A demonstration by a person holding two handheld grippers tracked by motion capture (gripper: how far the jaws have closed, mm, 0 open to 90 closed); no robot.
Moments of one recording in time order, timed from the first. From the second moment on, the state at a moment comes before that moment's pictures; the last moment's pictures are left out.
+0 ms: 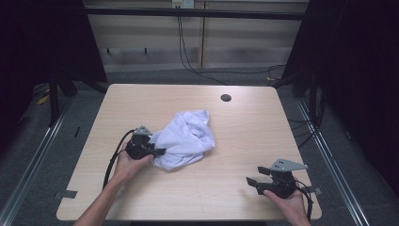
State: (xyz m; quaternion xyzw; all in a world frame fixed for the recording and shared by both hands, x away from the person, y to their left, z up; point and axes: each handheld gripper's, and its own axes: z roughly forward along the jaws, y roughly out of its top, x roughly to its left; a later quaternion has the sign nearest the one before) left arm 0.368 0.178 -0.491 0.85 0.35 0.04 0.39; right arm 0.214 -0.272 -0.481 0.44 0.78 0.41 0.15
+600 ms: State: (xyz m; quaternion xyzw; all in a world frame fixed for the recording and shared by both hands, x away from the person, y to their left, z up) left arm 0.280 0.164 -0.487 0.87 0.28 -0.03 0.39; right arm 0.220 -0.259 -0.478 0.42 0.80 0.41 0.13
